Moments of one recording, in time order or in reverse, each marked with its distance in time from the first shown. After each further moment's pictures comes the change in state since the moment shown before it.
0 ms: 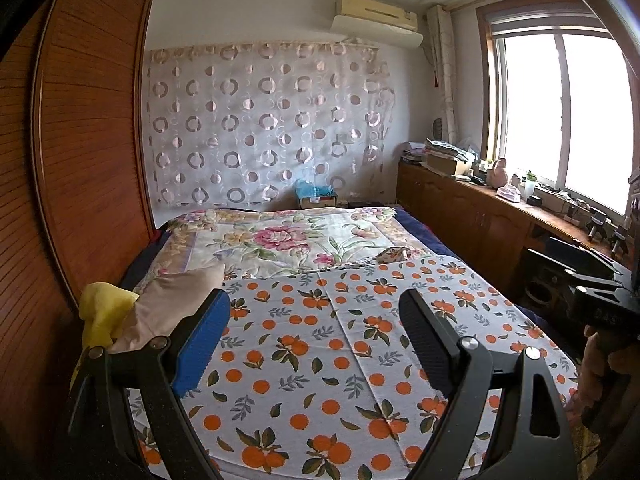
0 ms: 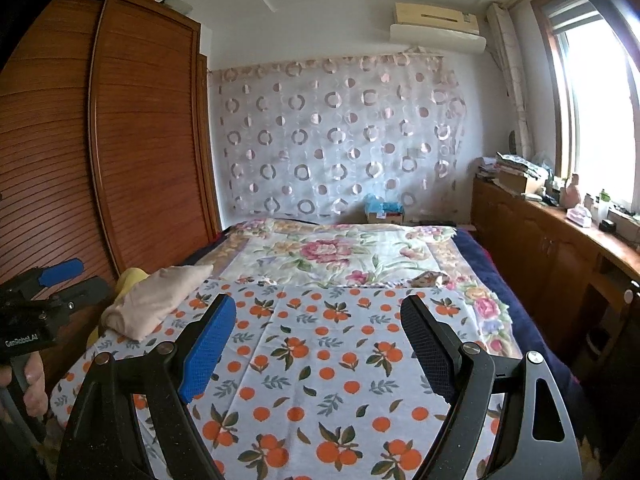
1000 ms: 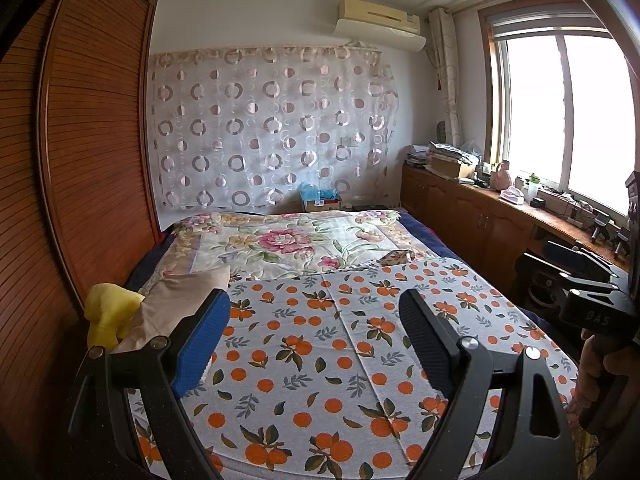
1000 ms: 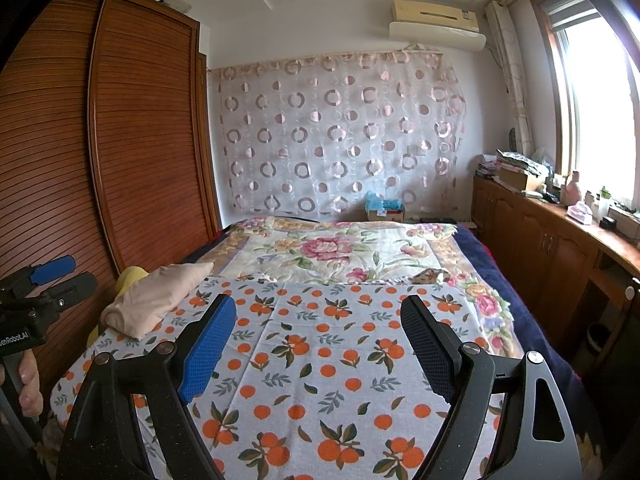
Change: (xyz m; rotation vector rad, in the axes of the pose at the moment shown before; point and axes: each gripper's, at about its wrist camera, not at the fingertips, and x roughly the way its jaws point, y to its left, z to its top) left arm -0.004 0.003 0.000 0.006 -0.009 0.011; right arm 0.001 -0.017 0.003 -0.005 0.003 0.012
